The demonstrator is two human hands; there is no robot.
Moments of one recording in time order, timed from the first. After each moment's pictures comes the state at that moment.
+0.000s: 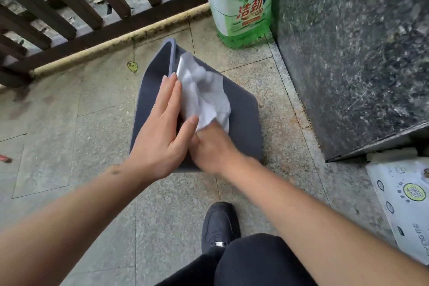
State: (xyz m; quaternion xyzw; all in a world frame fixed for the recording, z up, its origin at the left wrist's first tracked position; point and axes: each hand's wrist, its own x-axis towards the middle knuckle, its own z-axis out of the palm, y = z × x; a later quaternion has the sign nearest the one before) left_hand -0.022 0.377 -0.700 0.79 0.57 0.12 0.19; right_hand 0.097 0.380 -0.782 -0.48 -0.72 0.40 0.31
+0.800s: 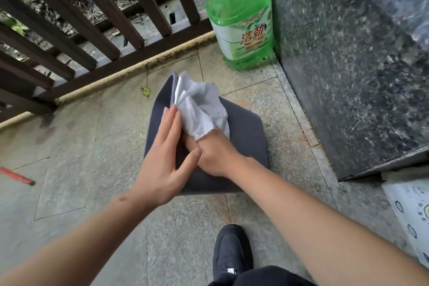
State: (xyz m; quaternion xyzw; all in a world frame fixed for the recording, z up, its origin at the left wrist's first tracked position) left_hand -0.035 0.377 -0.703 0.78 0.58 0.14 0.19; right_hand 0.098 0.421 -0.780 -0.42 -0.71 0.43 0.36
